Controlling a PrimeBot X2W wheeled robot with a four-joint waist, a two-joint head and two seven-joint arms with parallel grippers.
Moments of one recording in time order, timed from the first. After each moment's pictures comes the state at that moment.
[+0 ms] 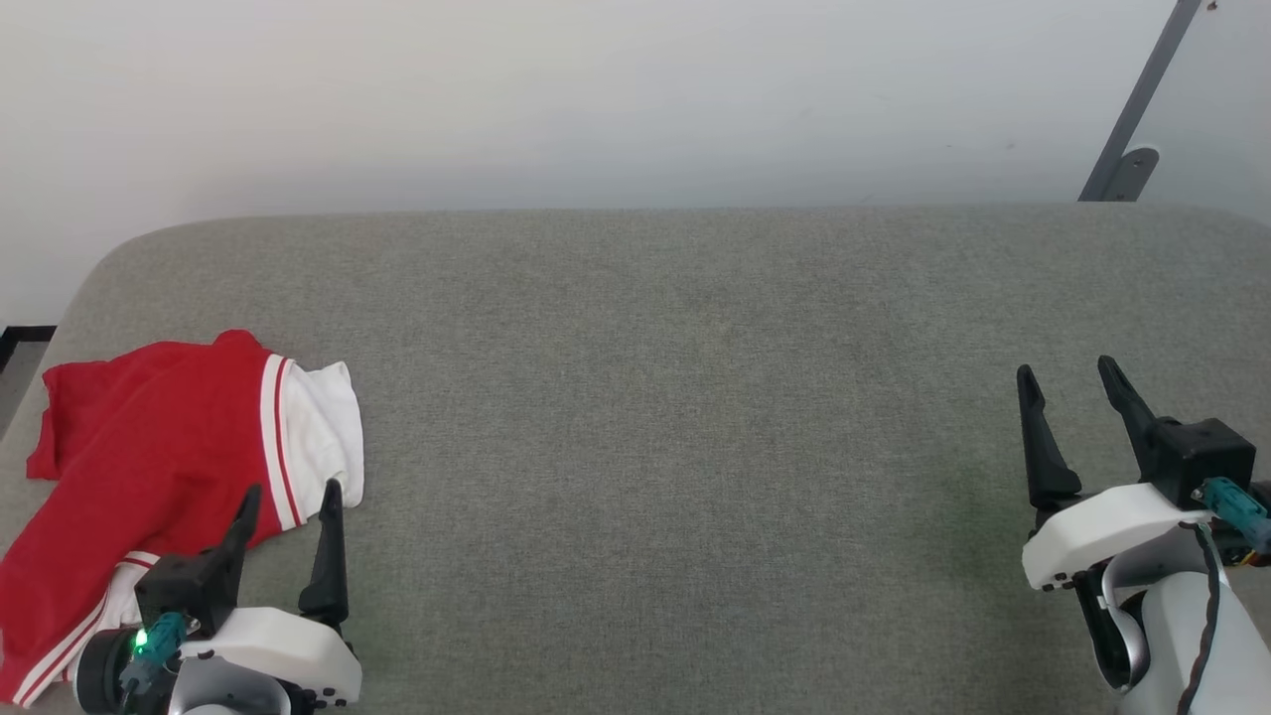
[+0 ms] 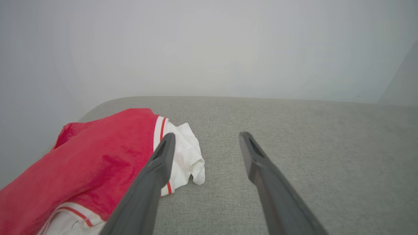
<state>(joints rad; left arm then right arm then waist) -0.10 0.15 0.06 0.38 -0.17 -0.12 -0.25 -0.28 -0.17 -0.06 0.44 0.12 0.13 -0.25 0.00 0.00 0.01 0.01</state>
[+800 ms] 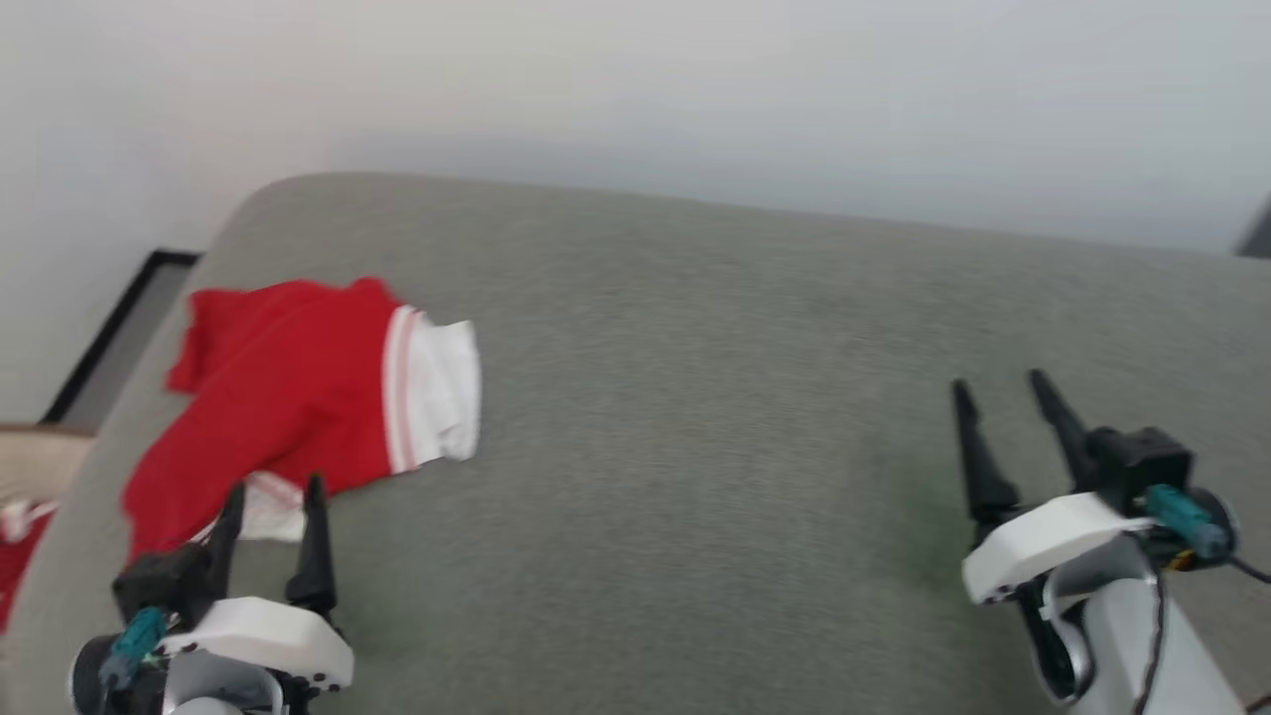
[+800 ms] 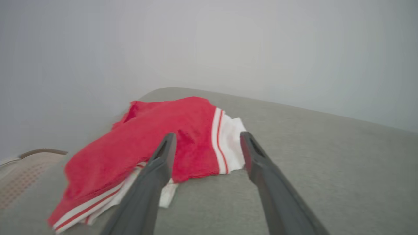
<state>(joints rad) -0.14 0.13 0.10 0.42 -0.21 -0.13 -0.26 -0.28 -0.14 0.04 0.47 0.21 0.13 -0.26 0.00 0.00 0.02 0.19</state>
